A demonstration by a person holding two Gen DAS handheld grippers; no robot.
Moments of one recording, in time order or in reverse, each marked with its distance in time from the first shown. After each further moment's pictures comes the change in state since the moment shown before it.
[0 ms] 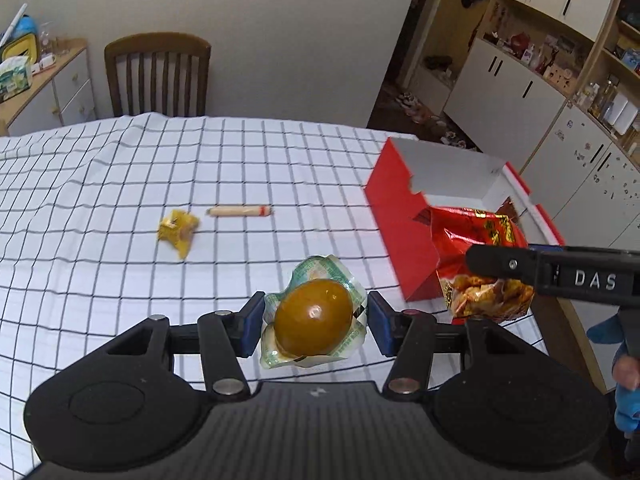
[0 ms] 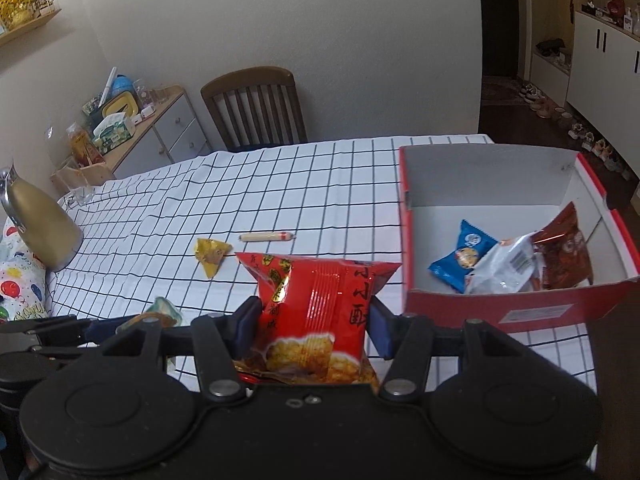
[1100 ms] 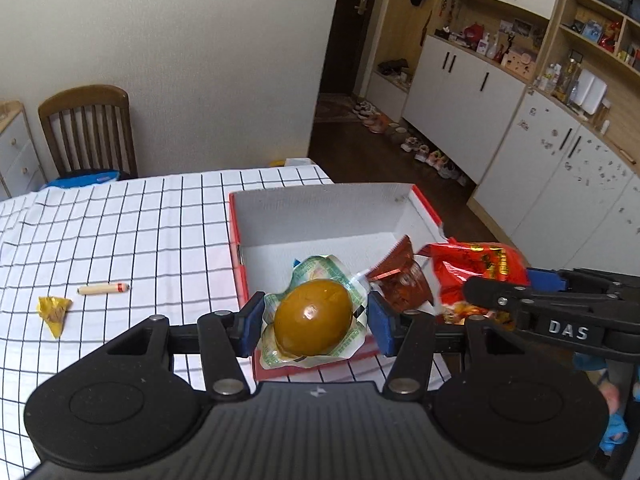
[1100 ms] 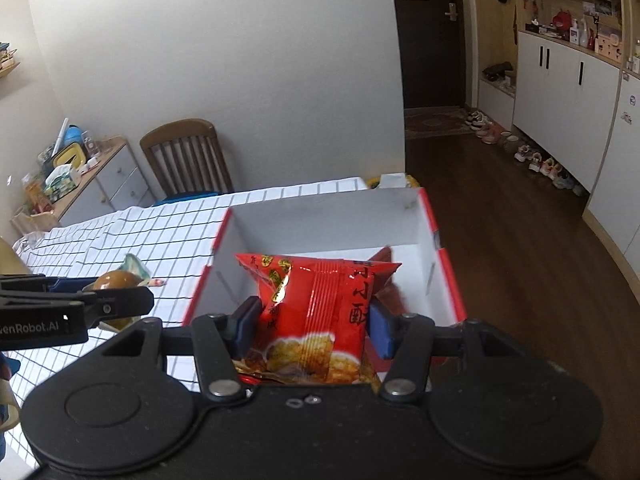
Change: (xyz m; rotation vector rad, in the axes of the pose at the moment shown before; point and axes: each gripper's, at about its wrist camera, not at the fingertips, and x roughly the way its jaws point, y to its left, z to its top) left arm 0.054 -0.187 0.054 0.116 -0.054 -0.016; right arm -0.063 -0.175 0.012 0.033 -0.123 -0.096
